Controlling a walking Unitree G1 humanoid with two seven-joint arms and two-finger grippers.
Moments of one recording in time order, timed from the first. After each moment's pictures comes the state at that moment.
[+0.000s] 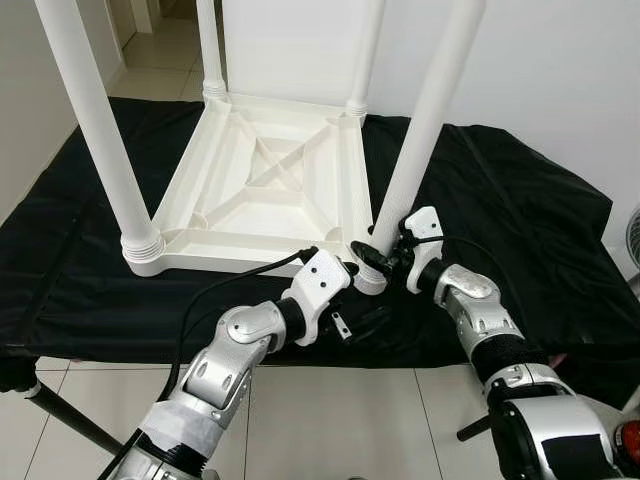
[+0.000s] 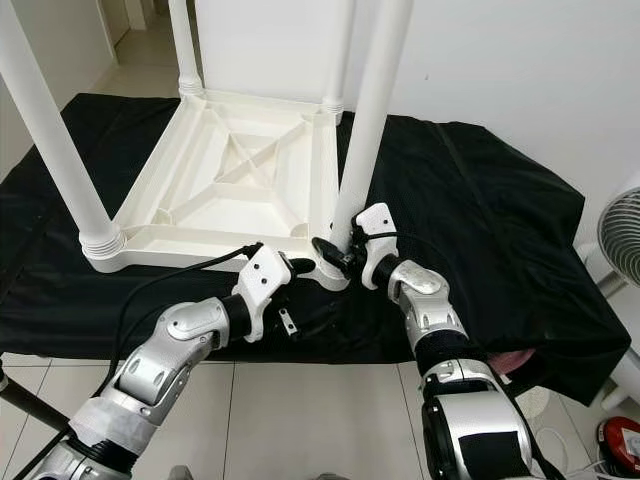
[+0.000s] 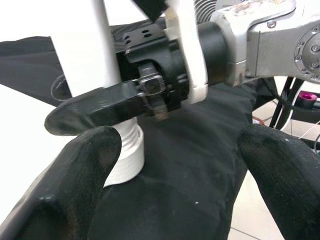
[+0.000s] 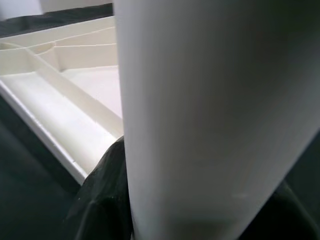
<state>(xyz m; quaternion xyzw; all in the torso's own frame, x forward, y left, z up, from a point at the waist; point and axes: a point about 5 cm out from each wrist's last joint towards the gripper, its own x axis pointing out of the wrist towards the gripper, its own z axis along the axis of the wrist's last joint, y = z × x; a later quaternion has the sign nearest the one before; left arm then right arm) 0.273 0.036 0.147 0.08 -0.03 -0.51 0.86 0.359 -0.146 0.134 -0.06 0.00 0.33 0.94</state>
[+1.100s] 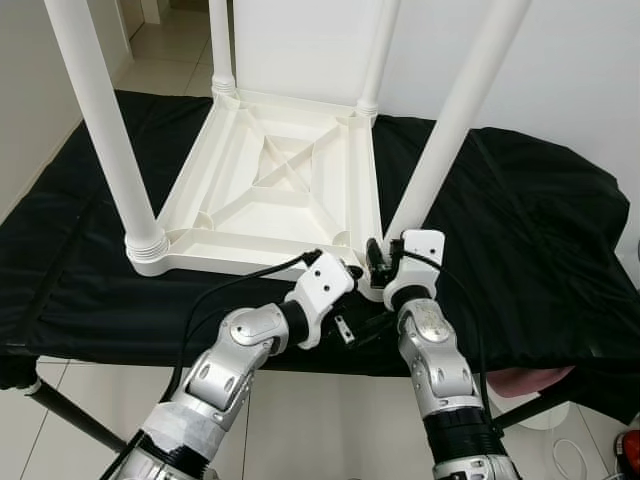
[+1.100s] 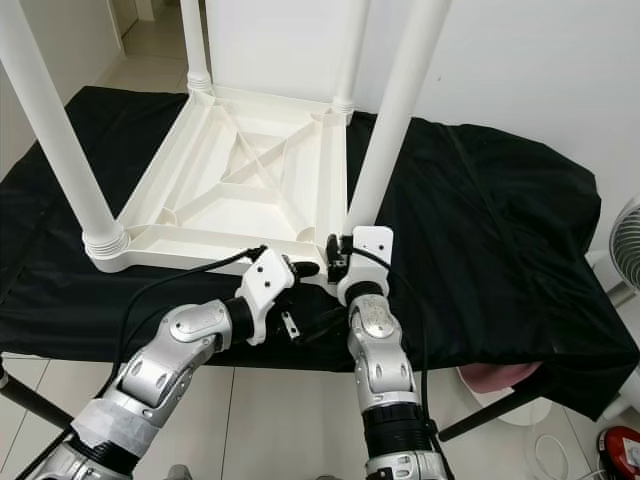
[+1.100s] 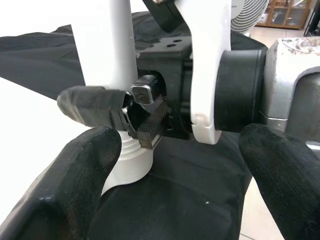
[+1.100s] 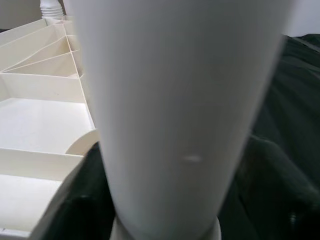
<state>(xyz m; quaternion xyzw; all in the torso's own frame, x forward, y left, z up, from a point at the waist) 0.272 0.034 0.146 0.08 -0.03 -0.52 0.85 0.312 -0.118 0.132 0.02 -0.02 0.03 1.00</state>
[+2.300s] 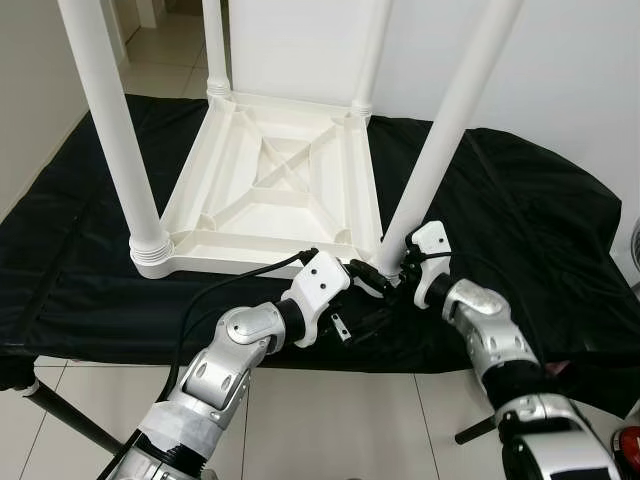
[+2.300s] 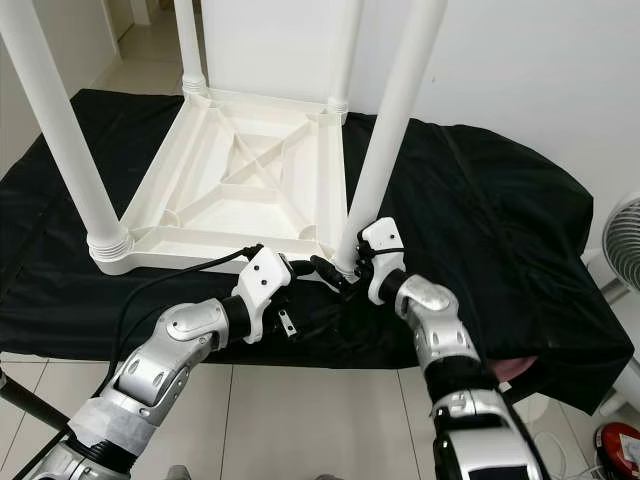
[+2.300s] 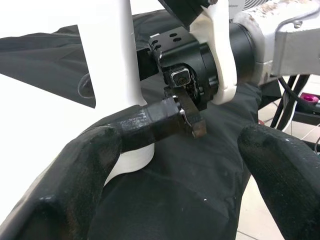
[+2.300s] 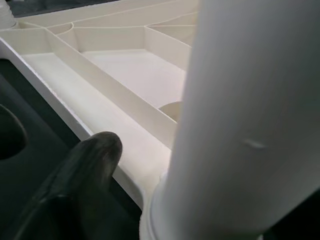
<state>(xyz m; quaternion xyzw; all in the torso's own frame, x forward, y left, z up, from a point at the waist) 0.274 0.039 0.146 0.09 -0.02 -0.51 0.86 0.344 -0.157 0.131 -0.08 0.01 0.38 0.92</state>
